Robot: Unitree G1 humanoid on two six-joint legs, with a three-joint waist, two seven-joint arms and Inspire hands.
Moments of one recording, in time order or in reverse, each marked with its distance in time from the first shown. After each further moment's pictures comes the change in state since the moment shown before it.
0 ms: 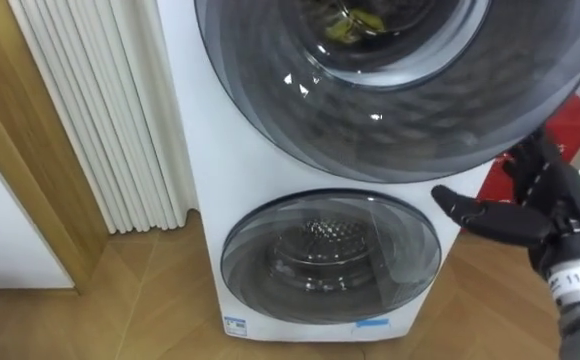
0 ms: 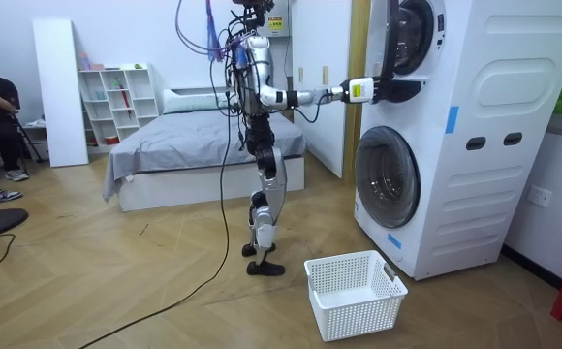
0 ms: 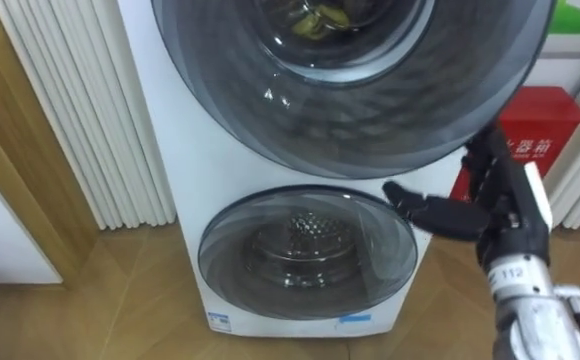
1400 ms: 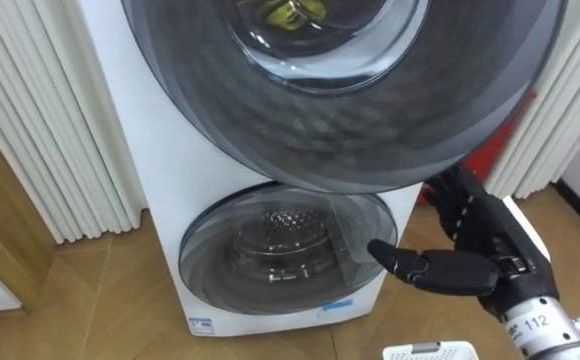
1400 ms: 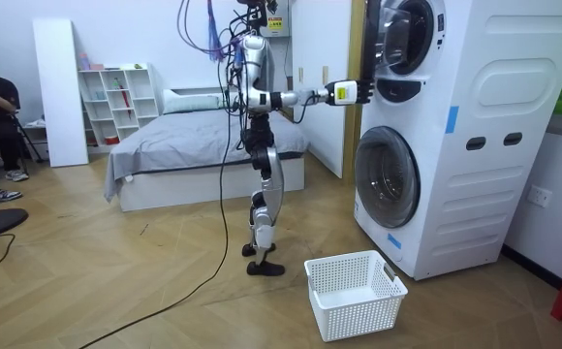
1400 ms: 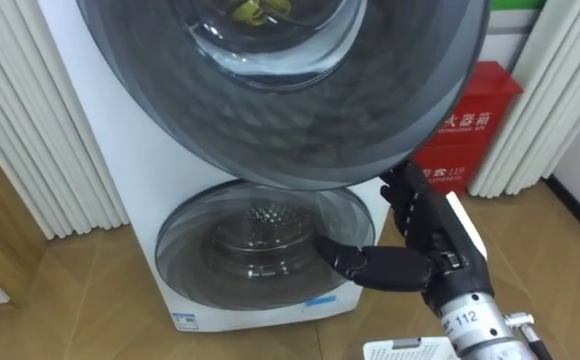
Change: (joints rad) left arm -0.007 0.005 -0.080 0.039 -0.003 -0.046 -0.120; right arm 0.109 0.086 0.043 -0.227 -0.047 0.078 0.231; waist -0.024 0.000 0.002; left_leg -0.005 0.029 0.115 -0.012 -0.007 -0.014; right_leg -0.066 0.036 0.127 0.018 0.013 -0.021
